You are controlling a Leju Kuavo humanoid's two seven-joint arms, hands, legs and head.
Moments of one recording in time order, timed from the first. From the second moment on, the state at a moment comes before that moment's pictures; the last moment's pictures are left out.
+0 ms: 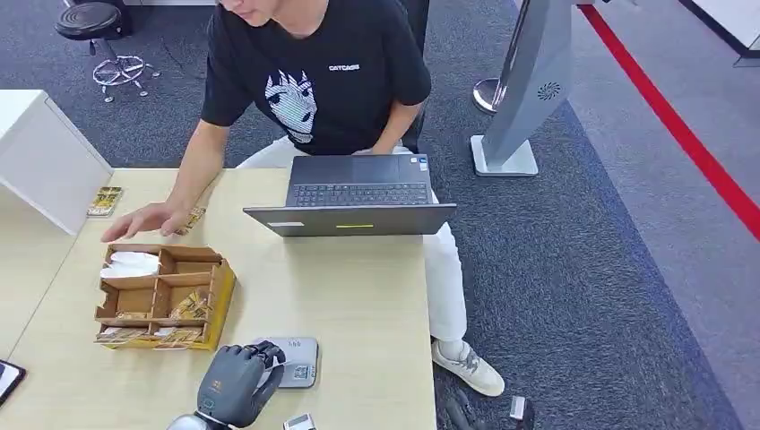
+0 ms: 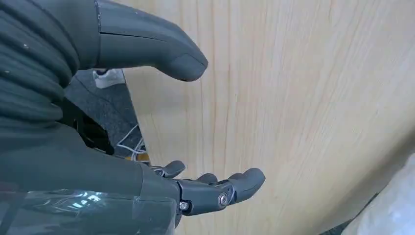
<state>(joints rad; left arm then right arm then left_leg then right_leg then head) 0.07 0.12 -0.61 -1.37 -1.19 0.29 -0.16 -0.12 0.24 -0.86 -0.35 0.08 0.55 -0.42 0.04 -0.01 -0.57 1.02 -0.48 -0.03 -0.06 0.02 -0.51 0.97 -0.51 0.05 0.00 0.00</state>
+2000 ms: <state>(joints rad) 0.04 0.15 -0.24 -1.74 -1.26 0.26 -0.28 -0.11 0.24 -0.81 -0.34 0.03 0.51 -0.45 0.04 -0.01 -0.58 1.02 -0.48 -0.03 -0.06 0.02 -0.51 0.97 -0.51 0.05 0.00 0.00</state>
